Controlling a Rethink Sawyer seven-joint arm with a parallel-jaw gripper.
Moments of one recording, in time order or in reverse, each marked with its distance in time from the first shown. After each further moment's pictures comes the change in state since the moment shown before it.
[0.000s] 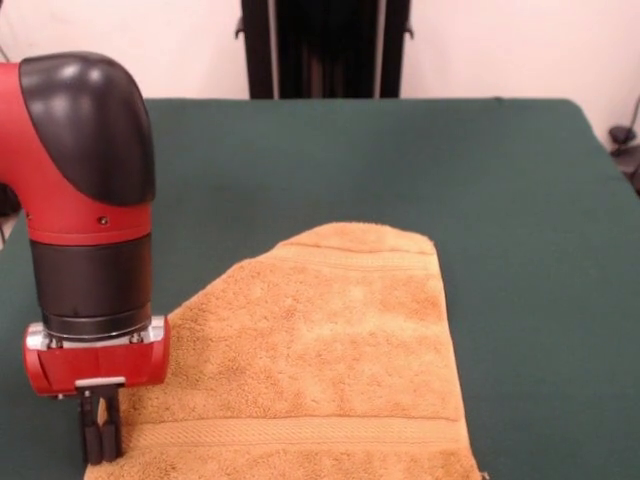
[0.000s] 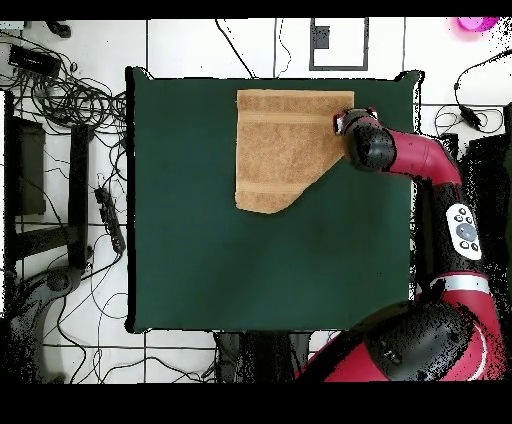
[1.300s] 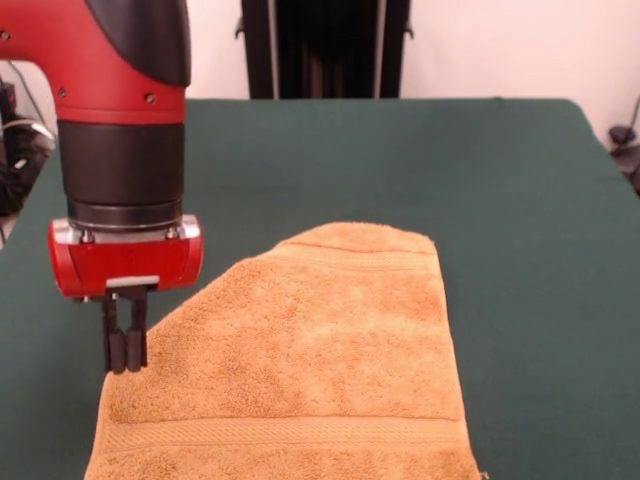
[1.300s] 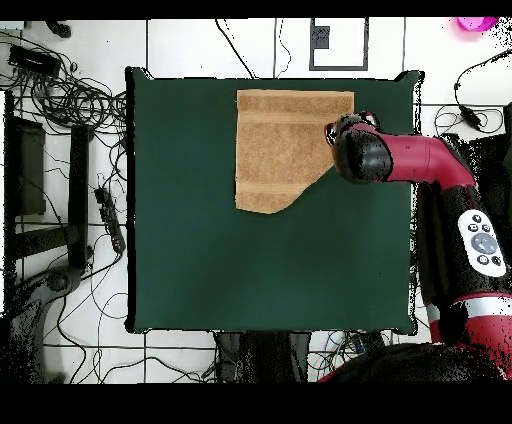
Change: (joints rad) arm 0.034 -0.236 -0.053 0.229 -0.037 0.009 0.000
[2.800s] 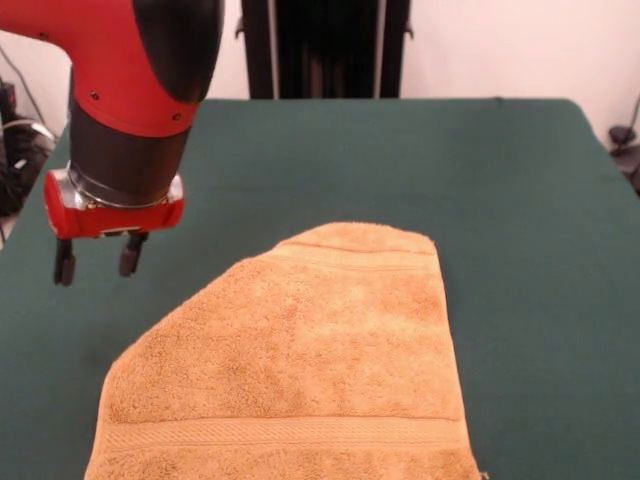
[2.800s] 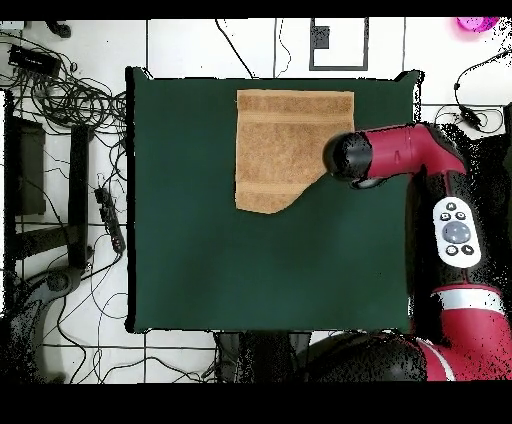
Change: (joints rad) arm 0.134 -0.010 -0.146 -0.090 -0.183 0.483 -0.022
